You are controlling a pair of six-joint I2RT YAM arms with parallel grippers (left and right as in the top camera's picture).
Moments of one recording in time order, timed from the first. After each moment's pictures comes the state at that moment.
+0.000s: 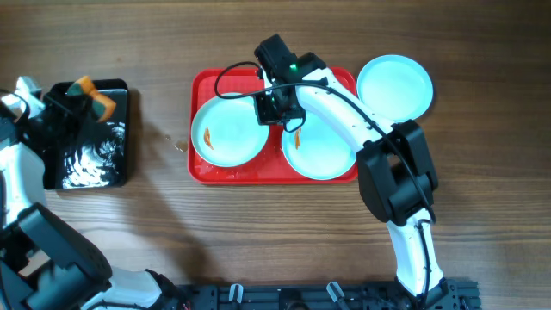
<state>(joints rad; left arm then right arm) 0.64 1.68 1.15 -0.37 0.79 -0.45 0.57 2.25 1.83 -0.92 -0.21 0.38</state>
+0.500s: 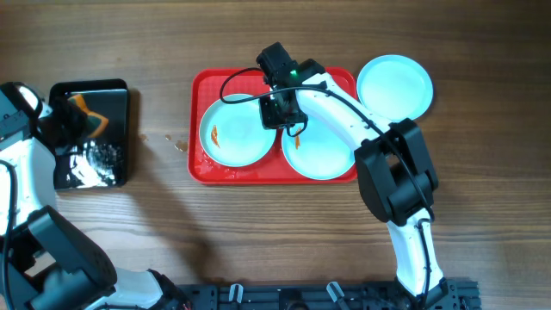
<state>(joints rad) 0.58 1.66 1.15 -0.44 0.32 -0.43 0.57 2.25 1.79 -0.89 -0.13 0.40</state>
